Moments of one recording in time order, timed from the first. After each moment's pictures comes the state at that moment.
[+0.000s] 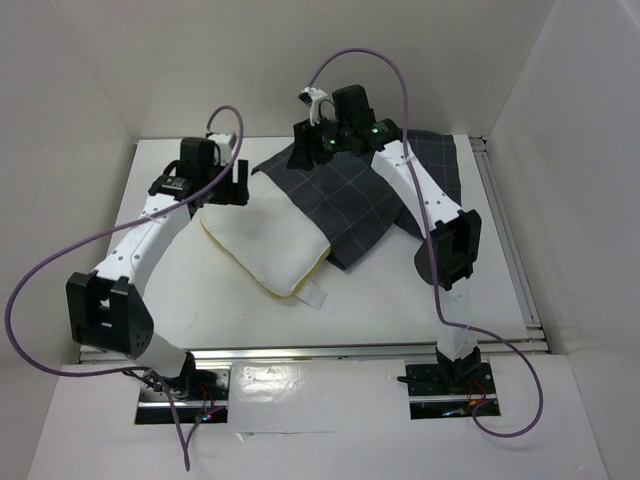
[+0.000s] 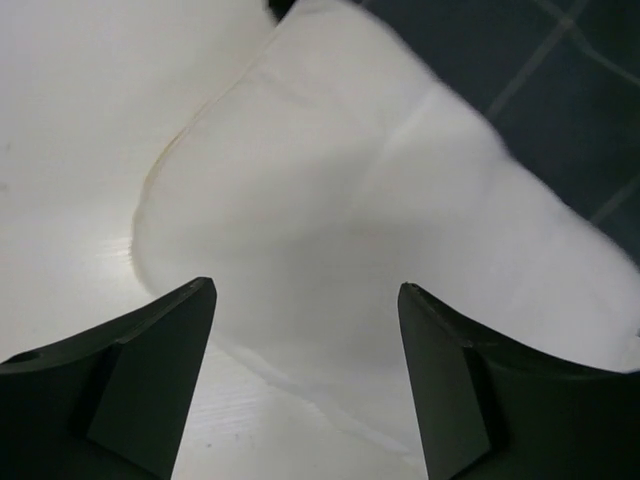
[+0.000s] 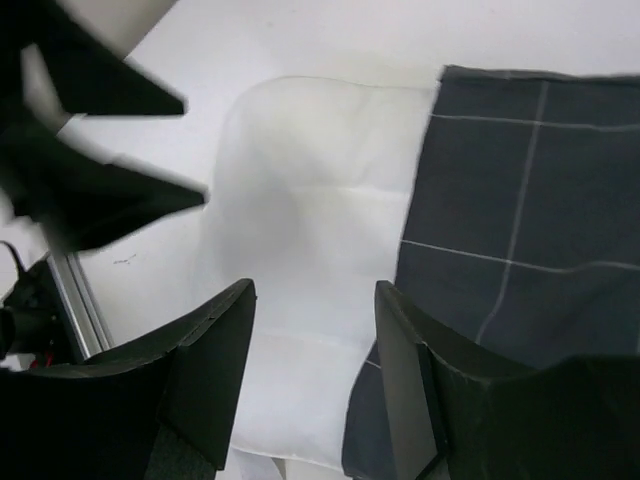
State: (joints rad) left arm -0.21 1.49 1.35 -0.53 0.03 -0.07; right arm 0.49 2.12 2.23 -0.68 -0.55 0.06
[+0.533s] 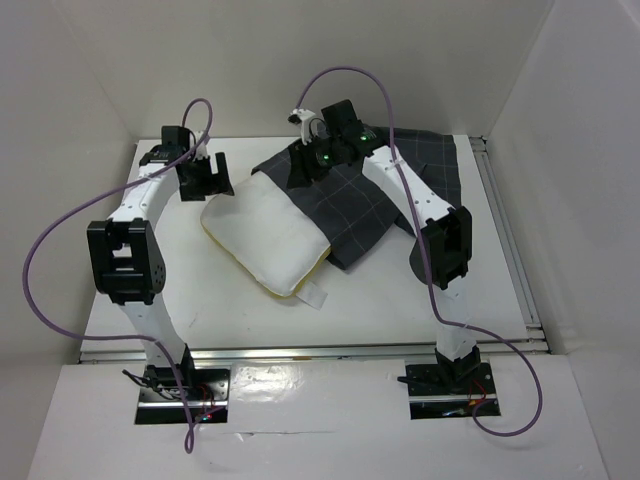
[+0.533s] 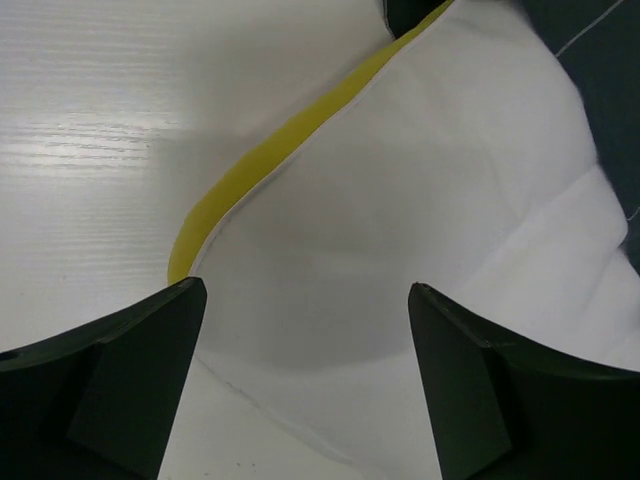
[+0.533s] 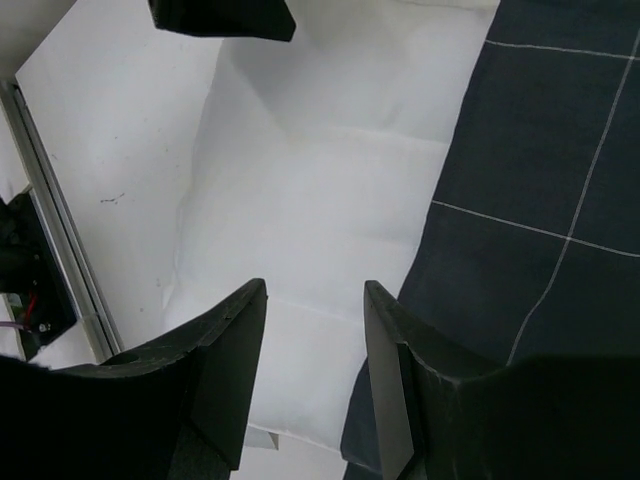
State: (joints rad) left arm 0.04 1.86 1.60 -0.67 0.22 -0.16; right arm 0.53 2.15 2.17 -0.74 -0.60 -0.05
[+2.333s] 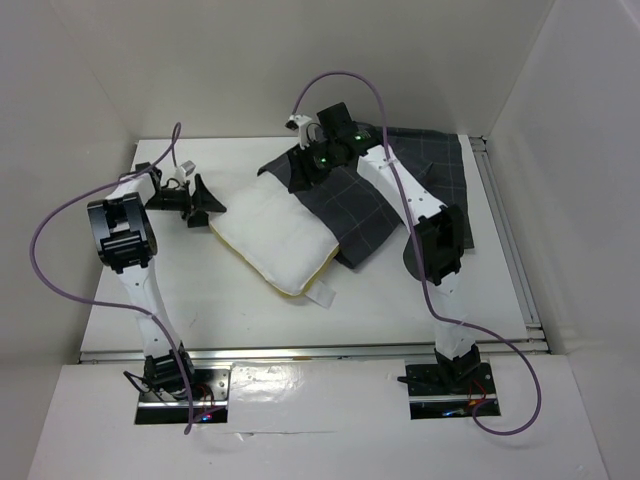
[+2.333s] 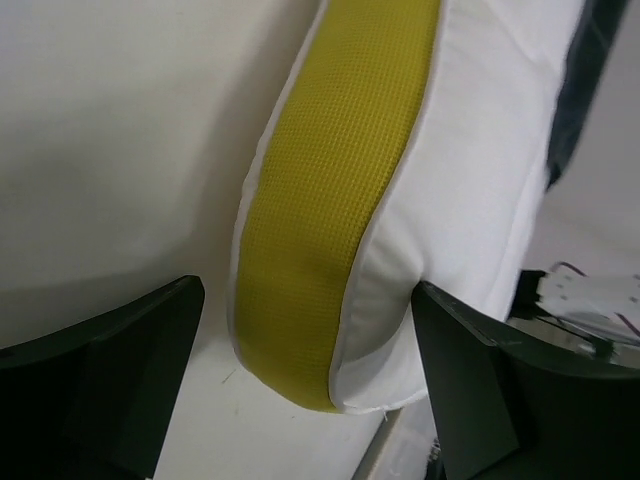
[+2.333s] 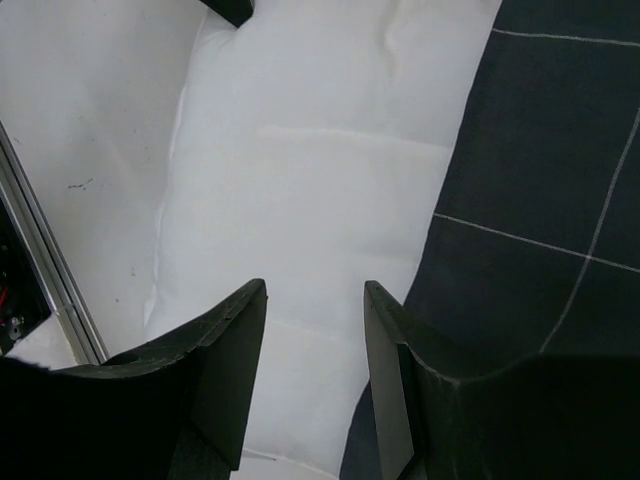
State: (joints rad) left arm 0.32 2.33 1.78 -0.87 1.04 0.13; right arm 0.53 2.22 2.25 -0.82 -0.56 -0.09
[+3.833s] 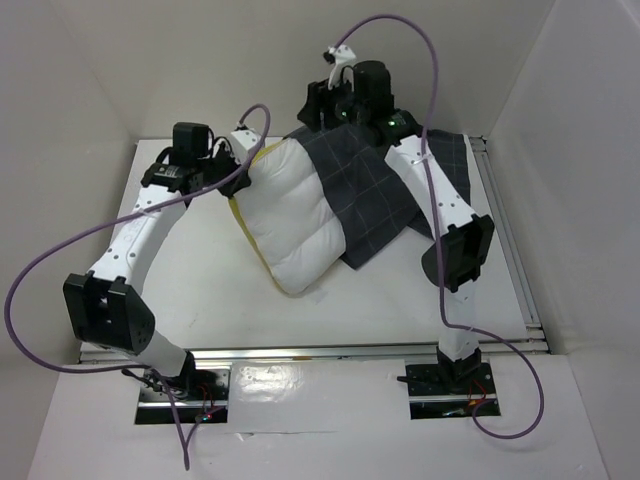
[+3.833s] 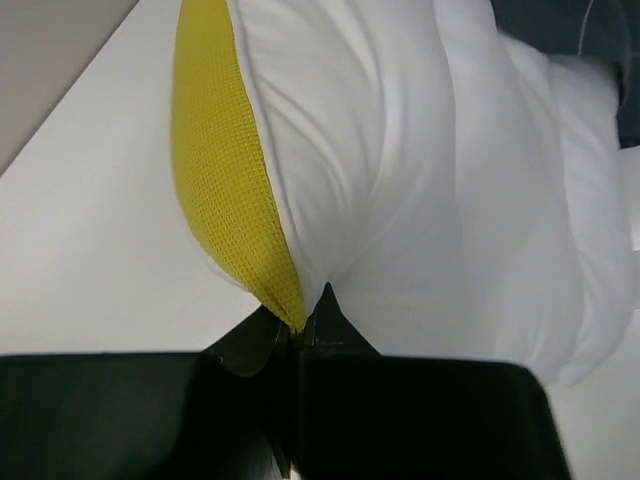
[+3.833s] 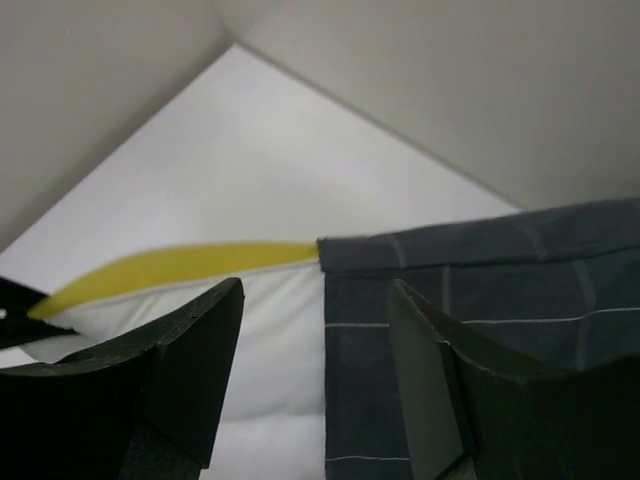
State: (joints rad) left arm -0.16 1.55 1.51 -0.61 0.47 0.50; right arm 0.47 2.10 2.28 -0.47 -0.33 0.09
